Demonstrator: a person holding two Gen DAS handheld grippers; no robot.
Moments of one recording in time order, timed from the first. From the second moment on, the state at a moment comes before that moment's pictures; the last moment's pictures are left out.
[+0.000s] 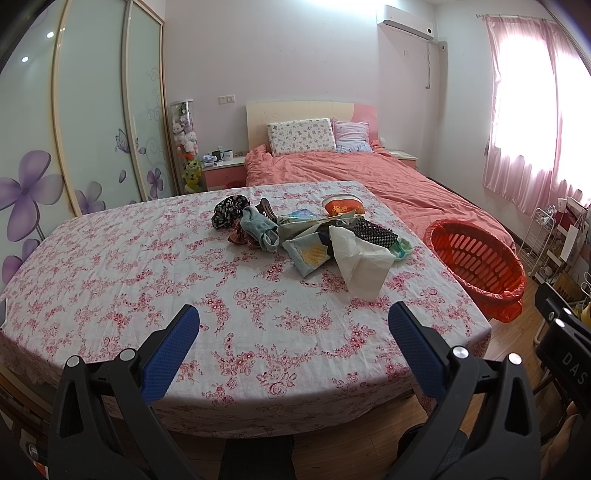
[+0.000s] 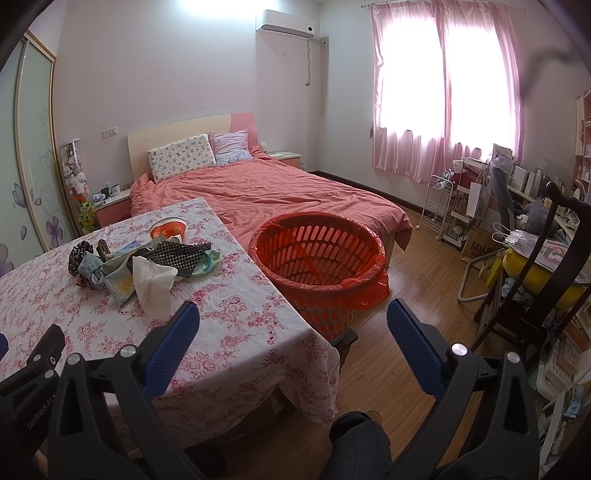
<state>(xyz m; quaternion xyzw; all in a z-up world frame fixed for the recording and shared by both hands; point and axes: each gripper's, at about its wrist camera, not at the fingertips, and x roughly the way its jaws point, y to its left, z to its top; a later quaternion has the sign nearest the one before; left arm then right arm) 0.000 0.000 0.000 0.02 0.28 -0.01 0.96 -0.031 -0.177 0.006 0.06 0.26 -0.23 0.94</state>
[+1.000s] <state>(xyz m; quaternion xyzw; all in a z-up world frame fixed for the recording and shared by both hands) 0.029 0.018 -0.012 0.01 0.31 0.01 0.95 0.002 -0.172 -0.009 0.05 0.27 -0.22 0.94</state>
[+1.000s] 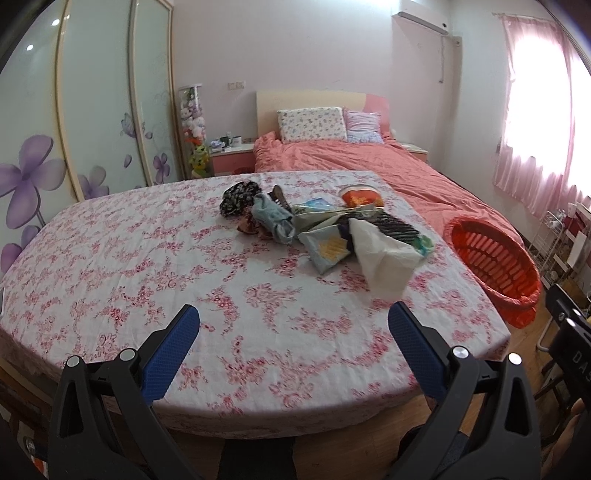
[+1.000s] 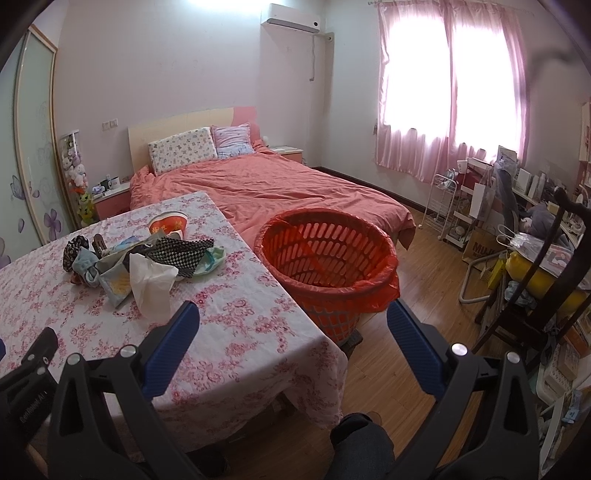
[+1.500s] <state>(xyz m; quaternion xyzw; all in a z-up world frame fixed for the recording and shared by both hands) 0.103 0.083 -0.025 -0.02 0.33 0.08 0.94 0.091 -0.152 -0.033 0.07 0.30 -0.15 0.94</state>
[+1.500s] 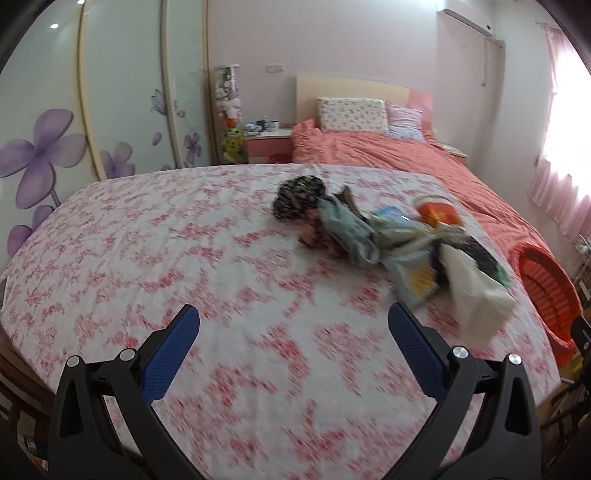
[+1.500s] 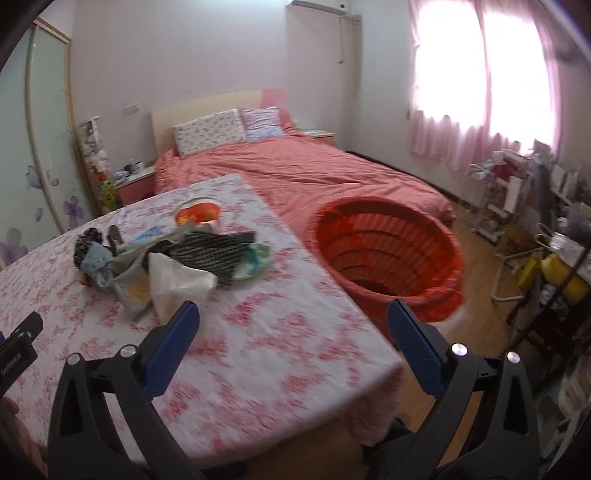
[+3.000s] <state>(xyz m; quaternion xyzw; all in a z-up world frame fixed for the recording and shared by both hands) 0.179 0.101 -0.052 -0.04 0.37 0.04 0.93 0.205 -0.089 -0.075 0.05 0.36 0.01 0.93</state>
